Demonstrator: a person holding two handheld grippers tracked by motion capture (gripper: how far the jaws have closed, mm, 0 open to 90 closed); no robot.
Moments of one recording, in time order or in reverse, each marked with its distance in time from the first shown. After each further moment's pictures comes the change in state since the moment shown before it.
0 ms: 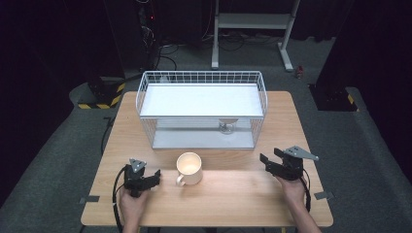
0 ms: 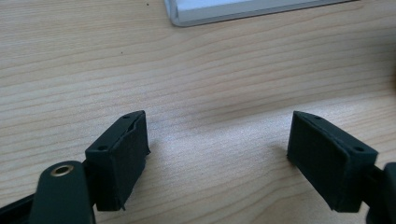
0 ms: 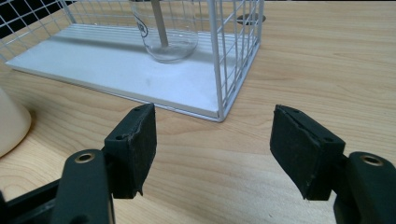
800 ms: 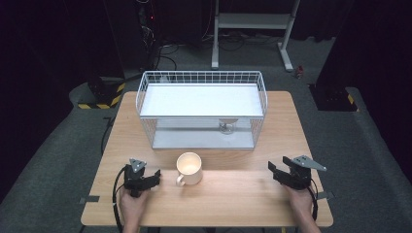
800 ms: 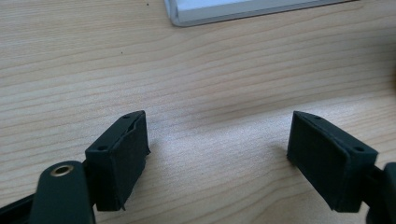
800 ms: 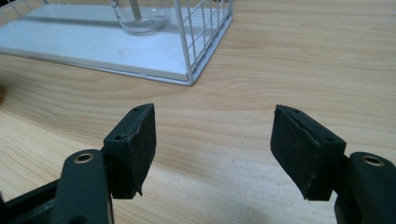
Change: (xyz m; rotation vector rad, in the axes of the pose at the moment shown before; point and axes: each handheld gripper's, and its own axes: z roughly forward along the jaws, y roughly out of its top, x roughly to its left) left arm 0.000 0.000 0.000 0.001 -0.001 0.000; right arm -0.015 -0.029 -0.017 0.021 -0.063 0.012
